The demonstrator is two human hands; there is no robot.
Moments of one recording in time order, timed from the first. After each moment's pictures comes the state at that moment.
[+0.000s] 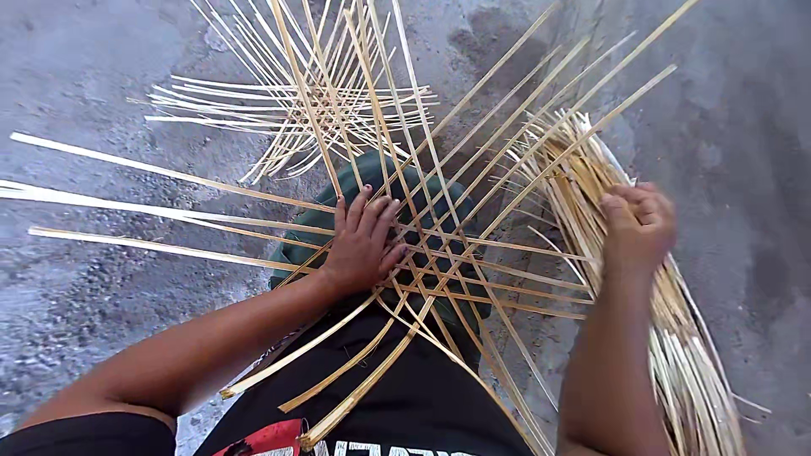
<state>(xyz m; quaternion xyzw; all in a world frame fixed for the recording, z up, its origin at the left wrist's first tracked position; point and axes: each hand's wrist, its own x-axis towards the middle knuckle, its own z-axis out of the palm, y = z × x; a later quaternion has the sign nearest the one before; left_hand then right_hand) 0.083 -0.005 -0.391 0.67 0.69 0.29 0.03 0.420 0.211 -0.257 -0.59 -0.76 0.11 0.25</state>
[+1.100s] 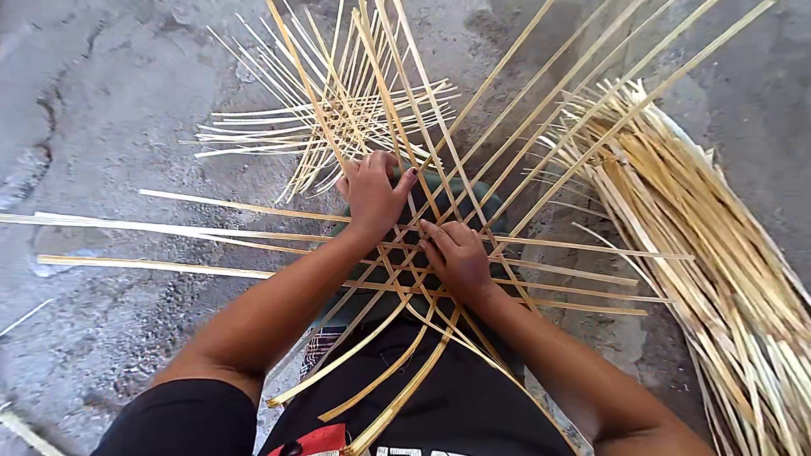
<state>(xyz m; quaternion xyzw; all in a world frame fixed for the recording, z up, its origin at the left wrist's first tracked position) 0.028 0.086 -0.354 0.46 0.82 0.31 0.14 0.234 0.093 -0.391 -0.29 -0.92 0.12 0.25</state>
